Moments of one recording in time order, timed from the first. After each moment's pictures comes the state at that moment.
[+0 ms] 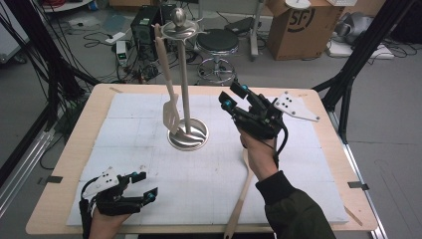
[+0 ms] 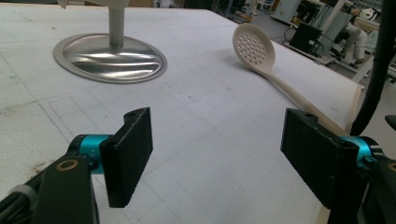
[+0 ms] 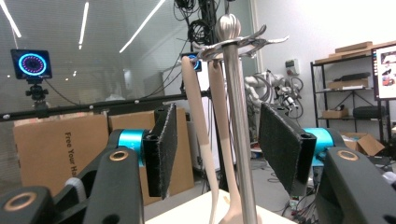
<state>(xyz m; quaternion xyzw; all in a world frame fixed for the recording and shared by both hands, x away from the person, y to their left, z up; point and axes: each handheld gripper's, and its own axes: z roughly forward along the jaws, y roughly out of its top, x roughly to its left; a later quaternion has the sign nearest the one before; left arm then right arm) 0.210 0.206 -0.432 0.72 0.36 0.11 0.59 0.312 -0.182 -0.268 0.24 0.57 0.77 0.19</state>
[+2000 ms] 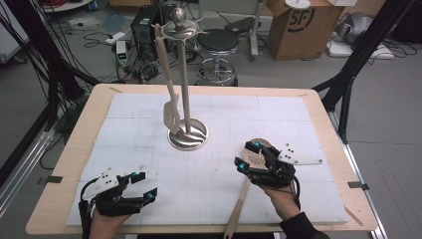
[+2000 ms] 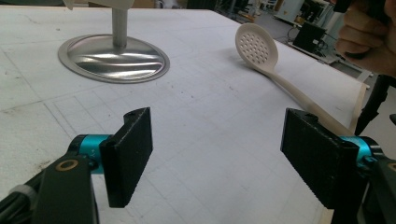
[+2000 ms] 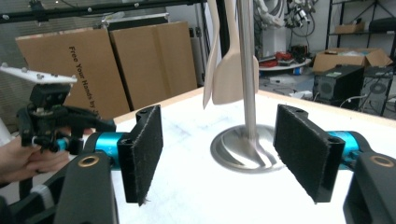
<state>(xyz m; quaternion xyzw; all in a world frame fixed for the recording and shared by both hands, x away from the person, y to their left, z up) 0.208 0.206 -0.432 0.72 0.35 0.12 0.59 0.260 -0.240 -0.378 0.27 0.69 0.66 0.14</state>
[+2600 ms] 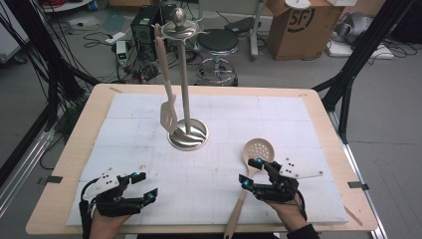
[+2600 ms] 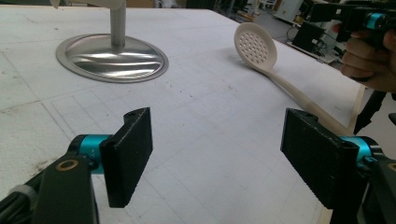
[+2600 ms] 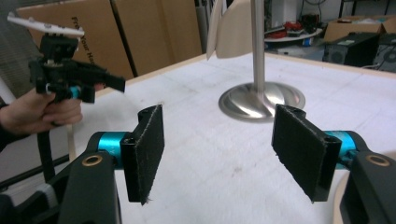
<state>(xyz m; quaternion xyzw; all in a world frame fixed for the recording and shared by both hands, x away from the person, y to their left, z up) 0.208 0.206 -0.433 0.72 0.35 0.12 0.59 0.238 -0.254 -0.406 0.27 0.73 0.62 0.11</state>
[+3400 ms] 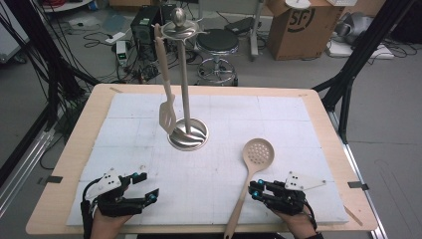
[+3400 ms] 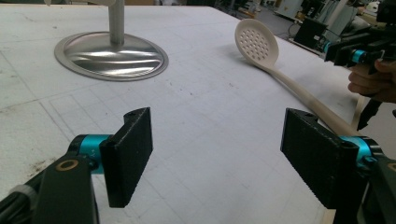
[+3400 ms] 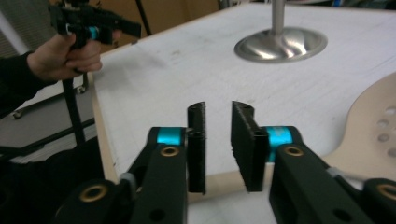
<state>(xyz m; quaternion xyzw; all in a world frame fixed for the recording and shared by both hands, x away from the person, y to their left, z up) 0.208 0.202 -0.434 0.72 0.35 0.12 0.58 0.226 -0.281 -0.439 0.26 0.77 0.58 0.06</state>
